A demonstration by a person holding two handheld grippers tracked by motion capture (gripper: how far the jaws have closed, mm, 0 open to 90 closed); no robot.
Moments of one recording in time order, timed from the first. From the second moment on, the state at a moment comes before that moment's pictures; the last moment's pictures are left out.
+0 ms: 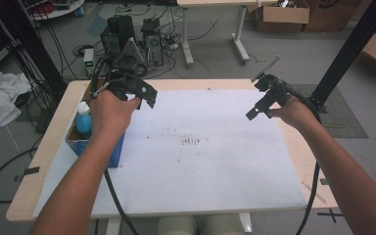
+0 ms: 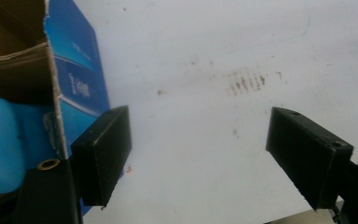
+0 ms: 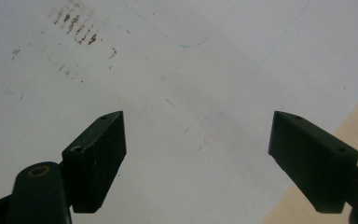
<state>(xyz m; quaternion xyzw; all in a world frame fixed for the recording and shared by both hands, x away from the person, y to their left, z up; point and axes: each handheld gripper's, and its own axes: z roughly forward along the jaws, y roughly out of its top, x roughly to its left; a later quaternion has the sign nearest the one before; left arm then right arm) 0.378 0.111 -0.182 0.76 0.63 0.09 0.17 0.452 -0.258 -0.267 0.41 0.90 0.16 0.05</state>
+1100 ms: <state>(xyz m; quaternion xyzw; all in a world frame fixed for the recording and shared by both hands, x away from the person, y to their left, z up) 0.396 0.055 -0.204 0.78 0.59 0.06 0.18 0.457 -0.258 -0.264 0.41 0.90 0.16 0.05</state>
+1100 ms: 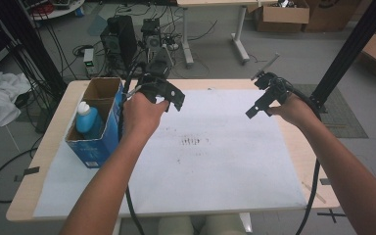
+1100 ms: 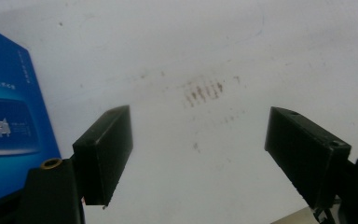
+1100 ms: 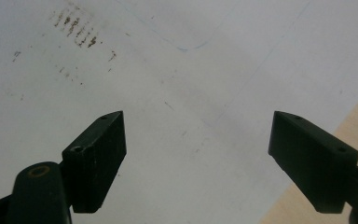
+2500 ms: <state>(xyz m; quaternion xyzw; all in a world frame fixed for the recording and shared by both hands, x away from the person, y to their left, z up) 0.410 0.005 -0.257 0.81 0.57 0.04 0.14 0.459 -0.261 -0.267 0.41 0.90 0.16 0.04</state>
